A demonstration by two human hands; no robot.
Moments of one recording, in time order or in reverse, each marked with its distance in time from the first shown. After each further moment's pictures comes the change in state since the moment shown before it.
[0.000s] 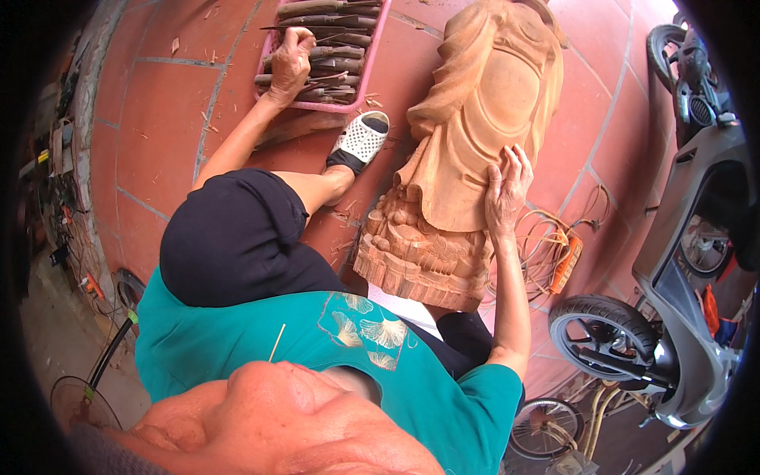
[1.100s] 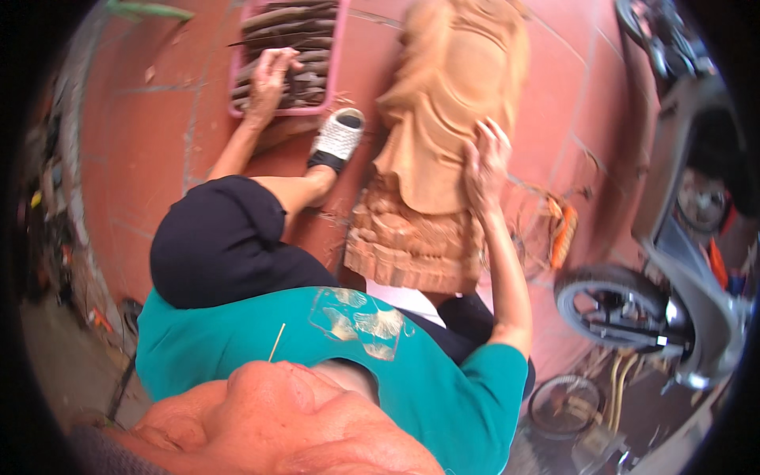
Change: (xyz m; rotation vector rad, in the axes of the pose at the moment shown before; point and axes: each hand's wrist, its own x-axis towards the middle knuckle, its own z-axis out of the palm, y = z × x) left_hand -0.016 0.025 0.007 -0.501 -0.189 -0.320; right_hand -0.001 -0.004 -0.002 -0.001 0.034 0.011
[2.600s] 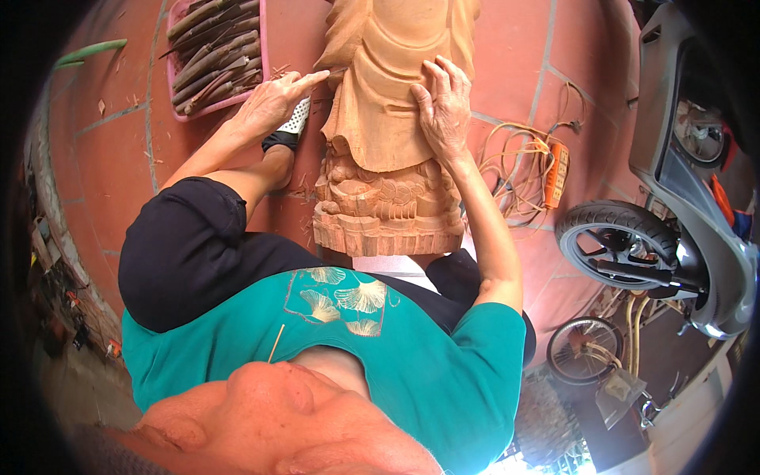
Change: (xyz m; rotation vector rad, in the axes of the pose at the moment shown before) left_hand -0.058 0.040 0.082 0.721 -0.804 0.386; right_hand -0.001 0.012 0.005 0.001 0.027 -0.026
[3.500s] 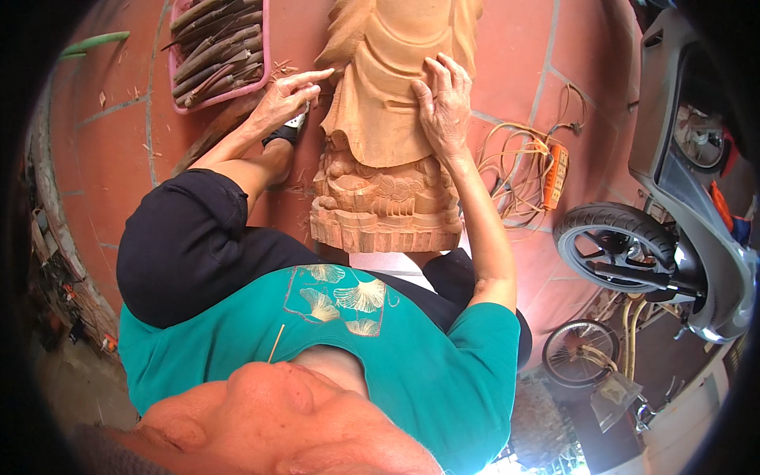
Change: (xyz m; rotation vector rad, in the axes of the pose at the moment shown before) left_hand -0.002 0.008 0.024 -0.983 -0.043 -0.416; right_hand 0.000 0.003 0.002 -0.041 0.040 -0.037
